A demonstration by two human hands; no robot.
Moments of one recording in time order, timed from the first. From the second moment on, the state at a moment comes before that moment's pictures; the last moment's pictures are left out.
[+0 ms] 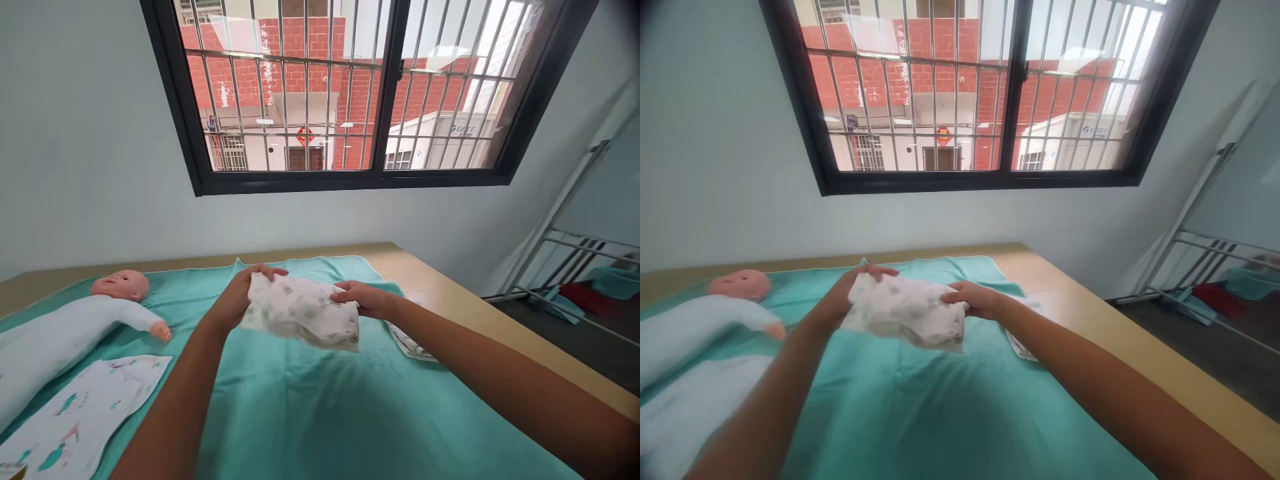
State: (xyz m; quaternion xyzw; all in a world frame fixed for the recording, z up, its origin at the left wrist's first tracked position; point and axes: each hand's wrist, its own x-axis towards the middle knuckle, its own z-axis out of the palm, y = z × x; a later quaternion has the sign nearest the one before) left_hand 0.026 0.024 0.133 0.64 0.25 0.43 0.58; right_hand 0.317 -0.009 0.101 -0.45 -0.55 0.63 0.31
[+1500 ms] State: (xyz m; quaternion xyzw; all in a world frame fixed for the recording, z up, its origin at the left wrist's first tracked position) left_hand -0.050 0.023 0.031 0.80 0.40 0.17 0.41; right_hand 0.322 0.013 0.030 -0.38 -0.83 0.40 0.11
